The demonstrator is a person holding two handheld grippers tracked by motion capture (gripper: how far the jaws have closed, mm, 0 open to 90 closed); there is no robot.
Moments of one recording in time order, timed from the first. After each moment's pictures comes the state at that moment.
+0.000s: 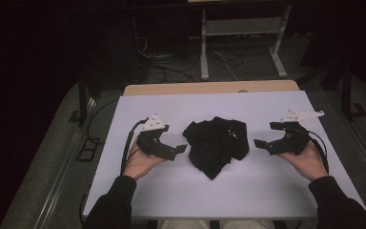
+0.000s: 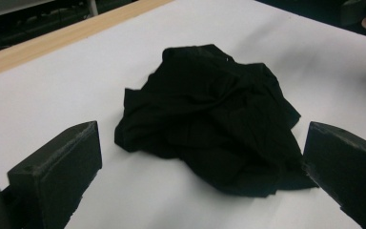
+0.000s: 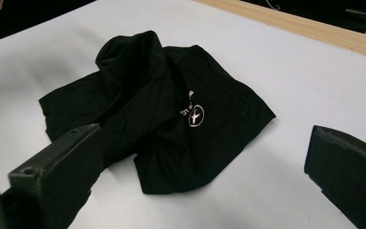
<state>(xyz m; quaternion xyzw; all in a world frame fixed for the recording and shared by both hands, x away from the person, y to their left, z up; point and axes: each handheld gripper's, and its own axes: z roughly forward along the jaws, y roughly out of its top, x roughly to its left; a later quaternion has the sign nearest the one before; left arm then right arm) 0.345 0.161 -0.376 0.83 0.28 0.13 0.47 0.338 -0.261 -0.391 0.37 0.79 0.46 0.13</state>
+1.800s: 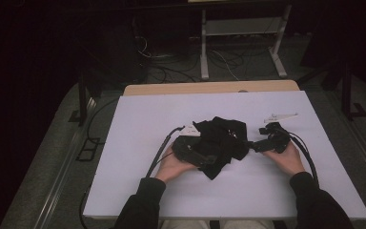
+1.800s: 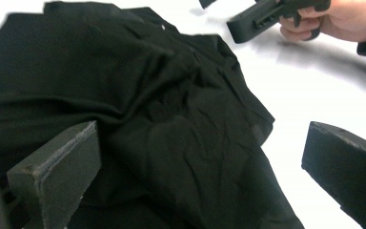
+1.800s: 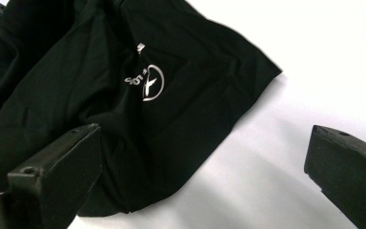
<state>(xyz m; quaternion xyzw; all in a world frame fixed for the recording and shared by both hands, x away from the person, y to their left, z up) 0.357 0.078 -0.435 0.86 0.25 0.02 0.45 0.382 -0.246 -0.456 0.43 0.79 0.43 0.09</state>
